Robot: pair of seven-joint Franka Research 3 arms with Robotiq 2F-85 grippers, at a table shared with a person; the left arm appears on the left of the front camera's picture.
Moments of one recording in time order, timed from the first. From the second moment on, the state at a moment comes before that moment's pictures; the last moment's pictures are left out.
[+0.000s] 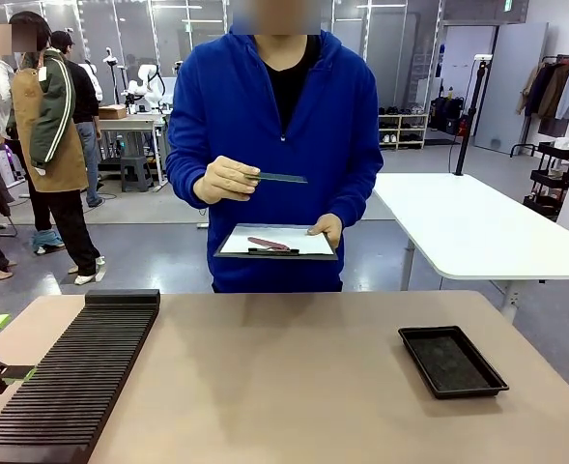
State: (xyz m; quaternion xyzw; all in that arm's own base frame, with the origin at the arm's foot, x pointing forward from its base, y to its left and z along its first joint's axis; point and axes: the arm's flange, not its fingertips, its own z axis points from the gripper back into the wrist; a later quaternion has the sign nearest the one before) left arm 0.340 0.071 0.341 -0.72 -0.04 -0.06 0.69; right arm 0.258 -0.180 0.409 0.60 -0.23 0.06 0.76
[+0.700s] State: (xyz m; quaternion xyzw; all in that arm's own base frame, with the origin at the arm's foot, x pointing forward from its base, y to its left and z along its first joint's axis) left arm 0.340 0.071 0.341 -0.72 -0.04 -0.06 0.69; right arm 0.258 -0.180 0.409 0.60 -0.23 0.06 0.76
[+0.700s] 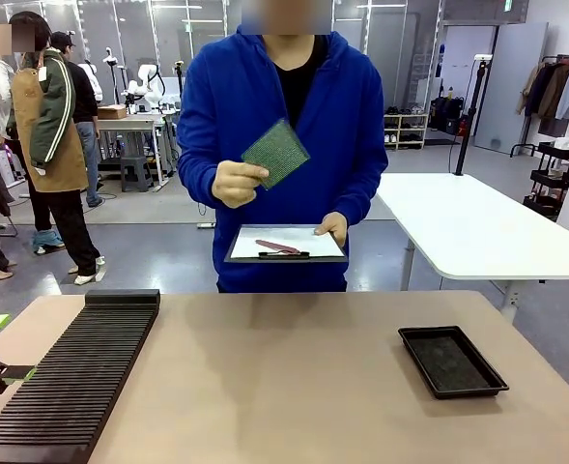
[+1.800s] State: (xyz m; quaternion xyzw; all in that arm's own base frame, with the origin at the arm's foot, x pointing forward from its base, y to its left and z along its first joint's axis) left arm 0.340 0.071 0.341 -0.72 -0.04 -0.06 0.69; right arm 0.258 -0.180 0.409 0.60 -0.23 0.06 0.76
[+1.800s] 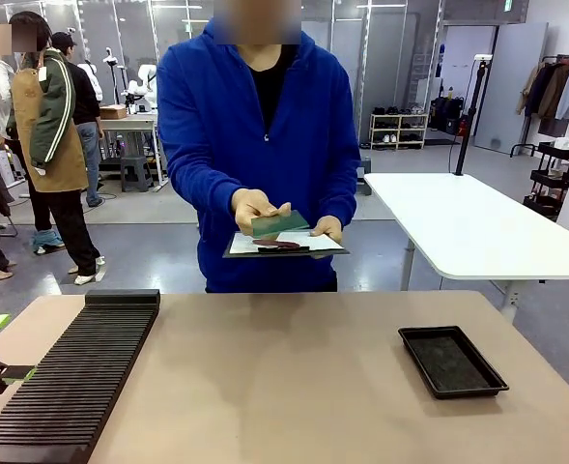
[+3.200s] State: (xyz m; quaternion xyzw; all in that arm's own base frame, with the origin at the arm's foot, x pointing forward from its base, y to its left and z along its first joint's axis) left arm 0.340 0.071 0.341 -0.72 -0.03 -0.06 0.69; right arm 0.334 -0.076 0.443 0.66 -0.13 0.01 0.74
